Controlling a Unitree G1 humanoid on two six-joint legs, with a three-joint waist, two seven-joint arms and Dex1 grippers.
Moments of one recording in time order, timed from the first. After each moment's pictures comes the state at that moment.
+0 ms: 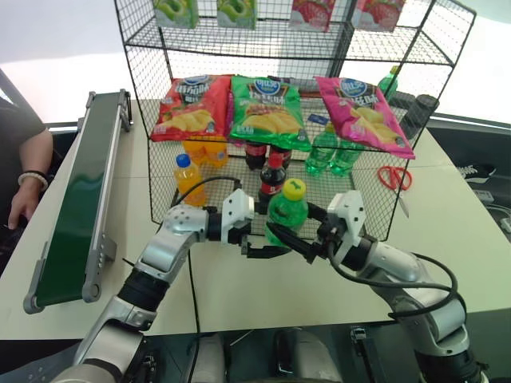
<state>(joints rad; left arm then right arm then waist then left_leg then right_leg) -0.46 0.38 -0.29 0.08 -0.29 0.10 -1.14 -0.07 -0.42 0.07 -0.56 0.49 0.51 0.52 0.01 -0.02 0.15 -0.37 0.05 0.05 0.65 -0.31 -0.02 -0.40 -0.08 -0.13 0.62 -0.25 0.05</state>
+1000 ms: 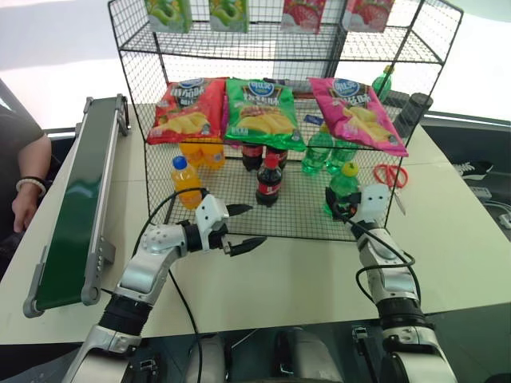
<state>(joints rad) -0.30 0.39 -0.17 0.03 -0.28 0.13 -0.96 -0.33 -0.23 -0.15 0.37 0.18 -0.05 0.25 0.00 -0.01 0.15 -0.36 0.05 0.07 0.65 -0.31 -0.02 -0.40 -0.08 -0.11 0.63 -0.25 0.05</state>
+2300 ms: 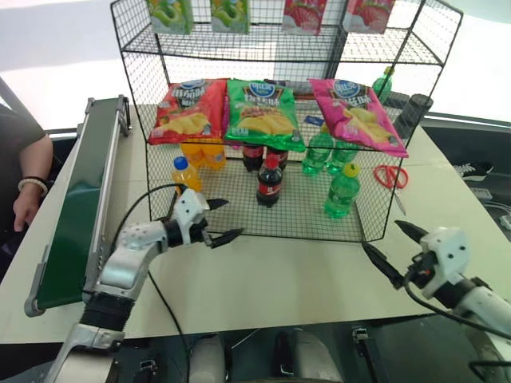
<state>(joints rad) -0.27 0.52 -0.07 0.10 -0.28 0.13 -0.93 0.43 -0.58 -0.42 -0.55 0.43 0.29 0.60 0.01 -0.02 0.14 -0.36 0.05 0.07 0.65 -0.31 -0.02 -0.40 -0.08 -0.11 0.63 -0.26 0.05</state>
